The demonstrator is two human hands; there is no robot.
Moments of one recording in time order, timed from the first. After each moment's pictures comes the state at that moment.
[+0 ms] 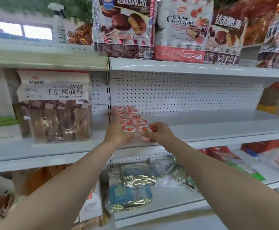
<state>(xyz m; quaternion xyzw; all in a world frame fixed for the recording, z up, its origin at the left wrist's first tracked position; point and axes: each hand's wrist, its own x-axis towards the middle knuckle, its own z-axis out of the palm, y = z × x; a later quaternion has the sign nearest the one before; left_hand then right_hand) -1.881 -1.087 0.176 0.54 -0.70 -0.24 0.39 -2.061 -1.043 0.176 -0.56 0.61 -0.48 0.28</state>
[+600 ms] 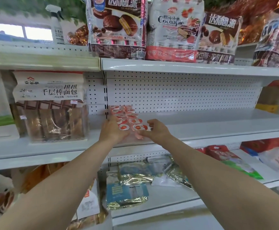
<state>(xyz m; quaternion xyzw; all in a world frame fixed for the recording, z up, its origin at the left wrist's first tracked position) -1.891 -1.072 0.187 0.60 -0.68 -0.20 0.37 -2.071 -1.040 0.183 -0.59 0.67 -0.40 0.20</state>
